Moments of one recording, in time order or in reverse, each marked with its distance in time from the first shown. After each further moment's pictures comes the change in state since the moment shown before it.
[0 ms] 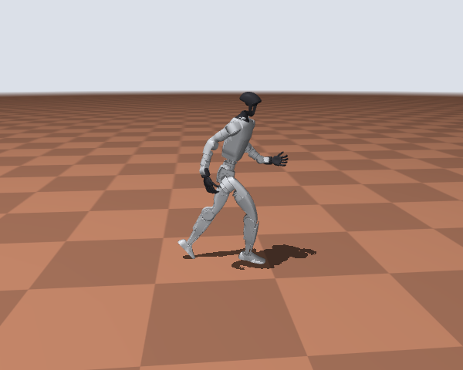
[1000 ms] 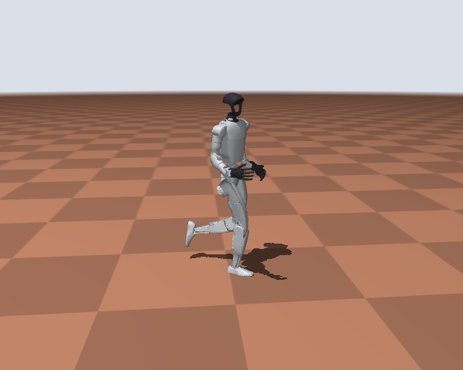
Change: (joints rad) left arm 0.504 -0.055 0.007 0.256 0.523 -0.224 -0.012; right arm -0.584 -0.068 0.056 -0.428 -0.123 -0.204 -0.468; waist 0.188 -0.037 -0.044; left_leg -0.119 -0.123 0.141 1.108 -0.032 0.192; right_leg 0.377 0.128 0.357 -0.091 -0.198 -0.031
